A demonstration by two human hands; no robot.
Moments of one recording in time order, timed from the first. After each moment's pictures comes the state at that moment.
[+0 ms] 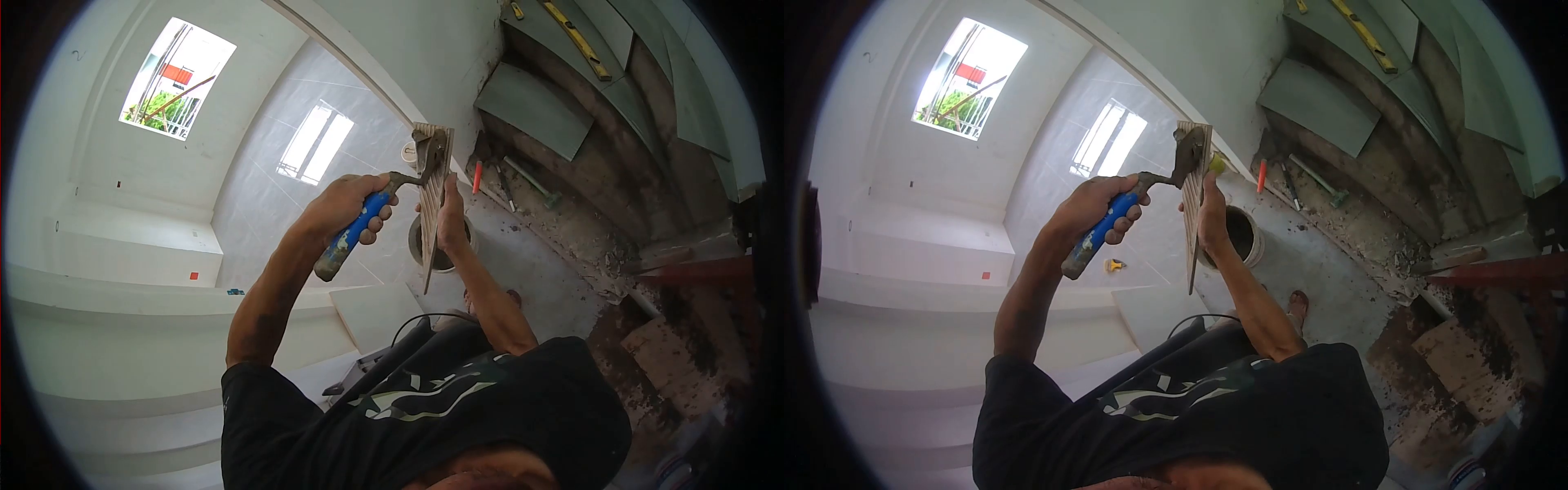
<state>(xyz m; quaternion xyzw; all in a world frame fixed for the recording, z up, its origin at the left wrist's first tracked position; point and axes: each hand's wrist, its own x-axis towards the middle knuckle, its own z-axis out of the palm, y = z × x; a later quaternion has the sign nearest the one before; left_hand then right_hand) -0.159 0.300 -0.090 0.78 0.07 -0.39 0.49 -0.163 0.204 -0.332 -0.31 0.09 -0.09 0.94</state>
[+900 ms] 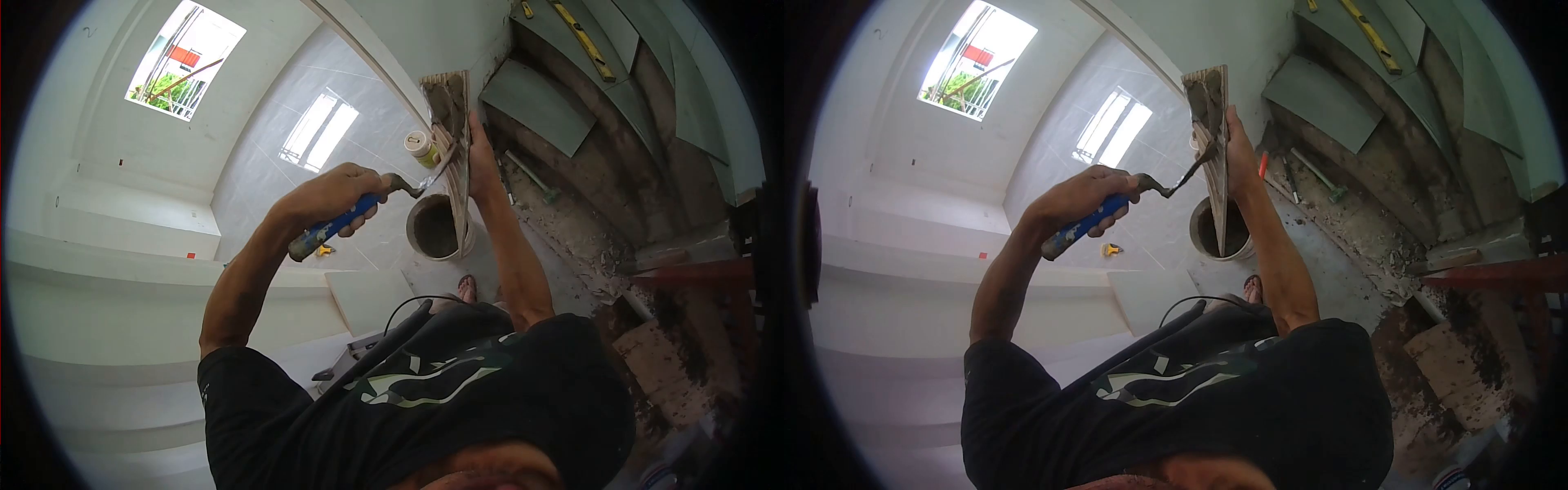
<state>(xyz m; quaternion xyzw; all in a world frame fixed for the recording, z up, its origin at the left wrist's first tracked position) -0.187 0.310 -0.066 0.86 -0.01 -0.40 0.31 -0.144 0.127 -0.270 -0.23 0.01 0.02 0.97</state>
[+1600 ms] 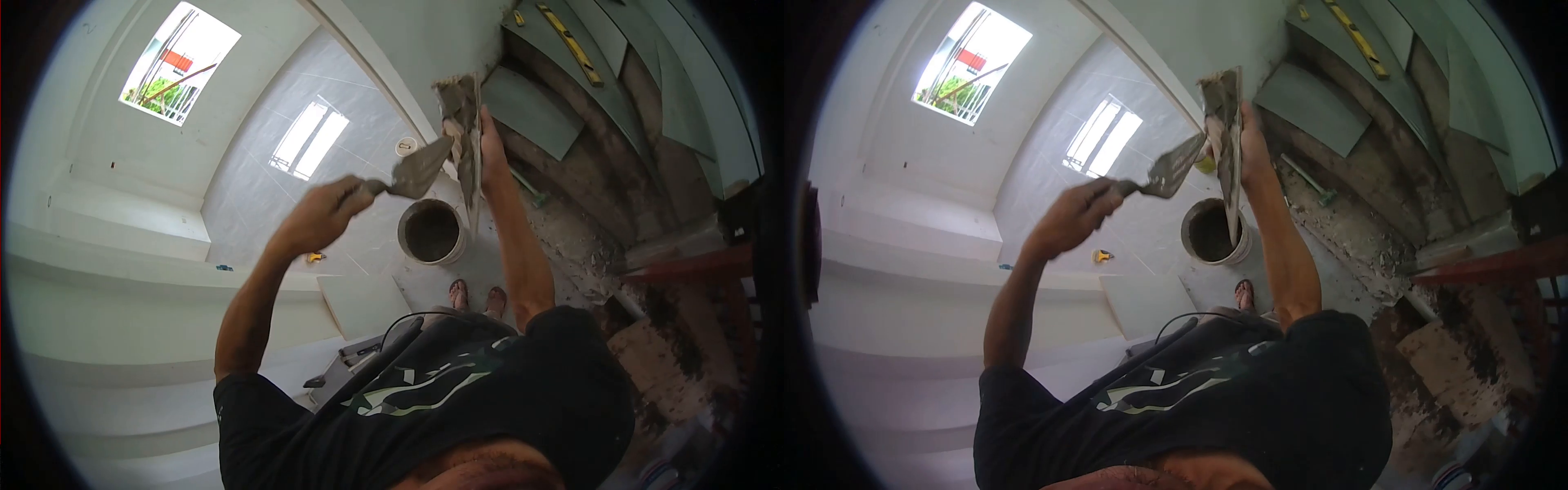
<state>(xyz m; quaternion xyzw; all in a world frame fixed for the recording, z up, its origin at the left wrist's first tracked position) -0.220 0.356 -0.086 0.93 -0.23 -0.17 0.23 -0.130 0.099 -0.288 -0.17 -0.06 0.05 0.98</state>
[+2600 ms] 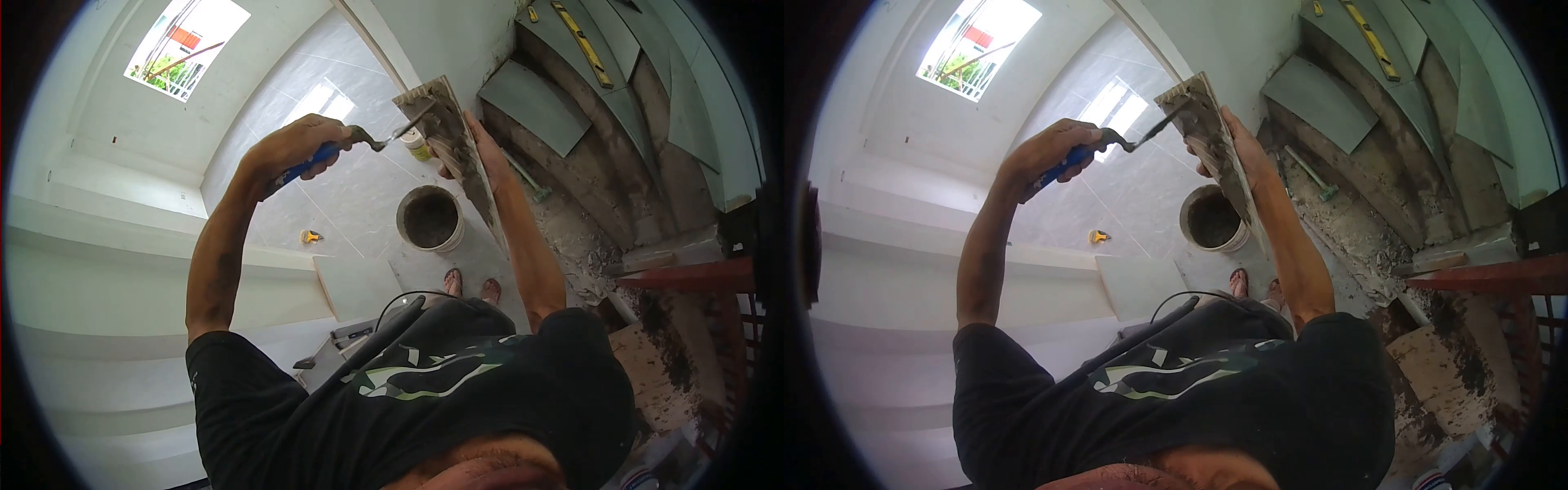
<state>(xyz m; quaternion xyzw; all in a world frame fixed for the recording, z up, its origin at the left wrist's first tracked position) -0.177 0.360 -0.043 0.91 -0.10 -0.28 0.30 -0.182 0.119 -0.254 -0.22 -0.06 0.18 0.96</state>
